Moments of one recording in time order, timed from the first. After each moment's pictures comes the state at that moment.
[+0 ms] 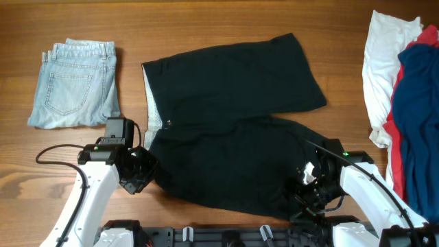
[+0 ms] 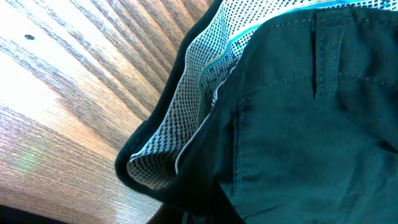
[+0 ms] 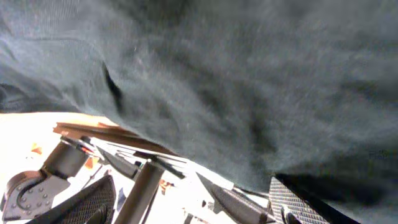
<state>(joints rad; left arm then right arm) -0.02 1.19 0.62 -0.95 0.23 -0.90 0.06 1.26 0.44 -1.09 -0.67 0.42</state>
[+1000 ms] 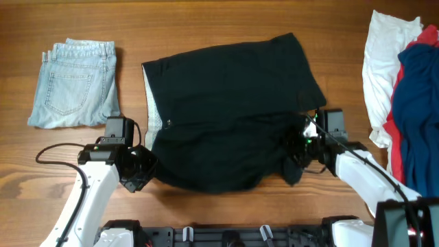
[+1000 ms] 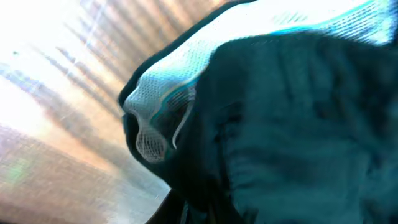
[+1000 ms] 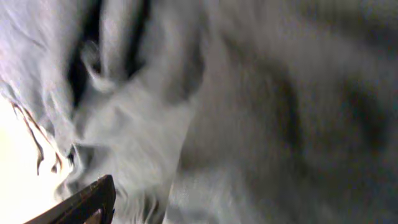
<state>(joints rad) -0.02 1.19 0.62 -0.90 0.23 -0.90 0.08 1.41 0.50 -0.22 -0.50 0.85</state>
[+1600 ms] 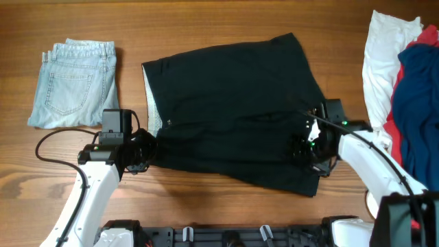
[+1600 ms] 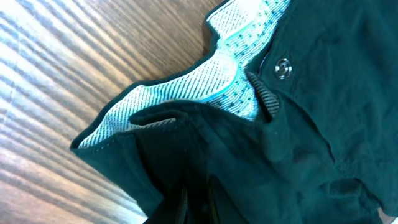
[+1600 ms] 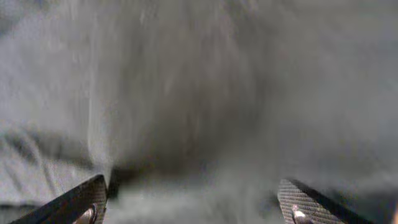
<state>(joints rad) -0.02 1.19 0.62 -0.66 0.23 -0.90 0.07 1.44 0.73 -0.87 -0.28 0.46</state>
